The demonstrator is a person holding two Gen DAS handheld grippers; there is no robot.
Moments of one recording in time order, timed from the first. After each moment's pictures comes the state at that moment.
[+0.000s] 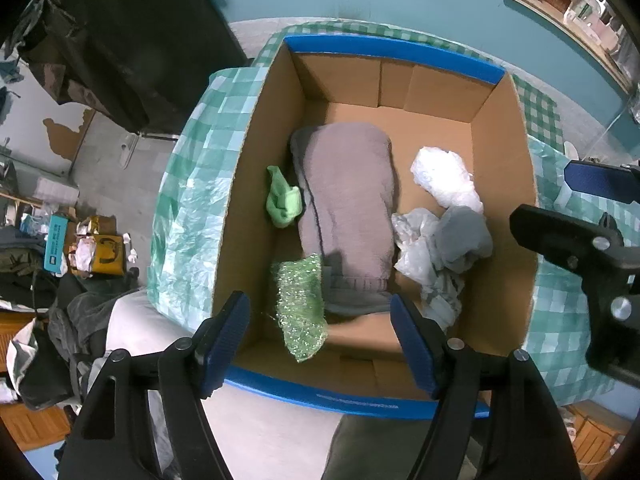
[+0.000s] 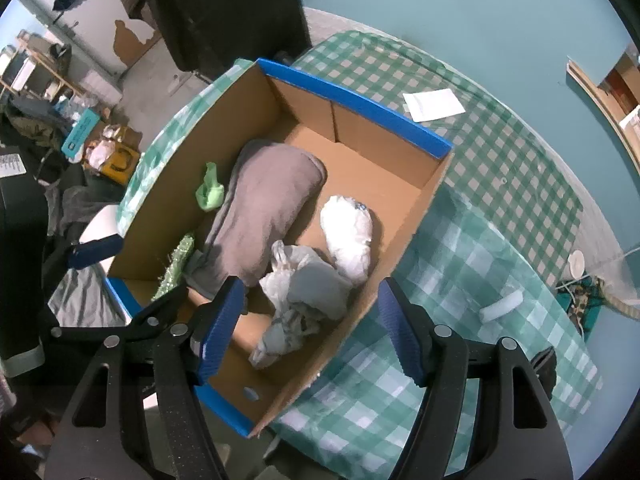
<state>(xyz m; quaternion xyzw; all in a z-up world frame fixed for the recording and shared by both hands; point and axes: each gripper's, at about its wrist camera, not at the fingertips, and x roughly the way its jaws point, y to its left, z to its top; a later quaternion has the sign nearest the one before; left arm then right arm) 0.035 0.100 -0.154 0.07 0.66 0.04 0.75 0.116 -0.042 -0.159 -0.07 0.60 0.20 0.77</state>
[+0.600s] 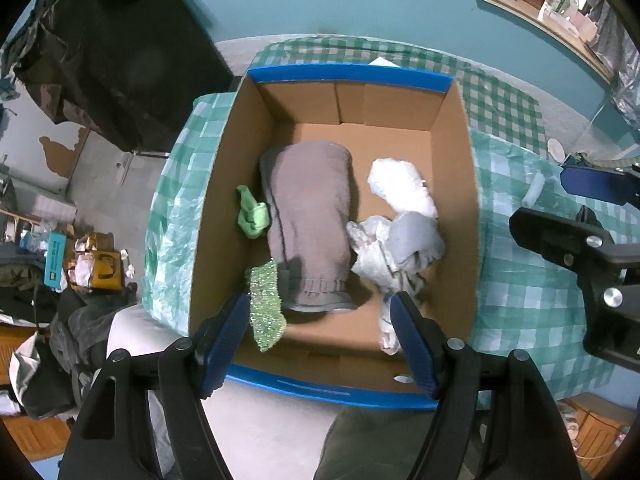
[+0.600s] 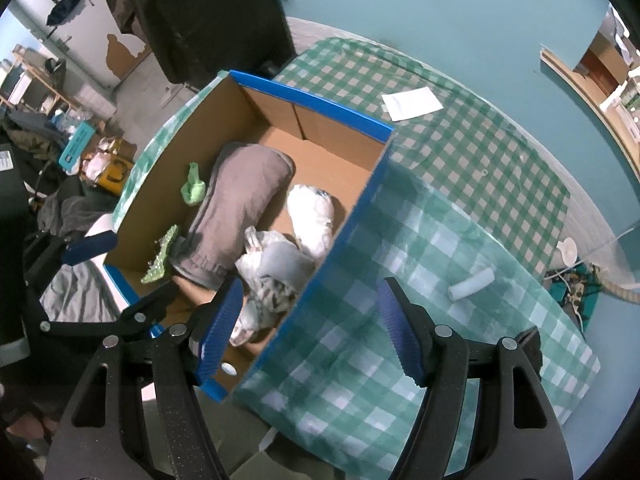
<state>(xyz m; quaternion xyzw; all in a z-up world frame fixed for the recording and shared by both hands) 0.028 0.059 -0.129 0.08 0.64 0.02 0.77 0.099 -0.086 -0.141 -0.06 0.59 0.19 0.78</state>
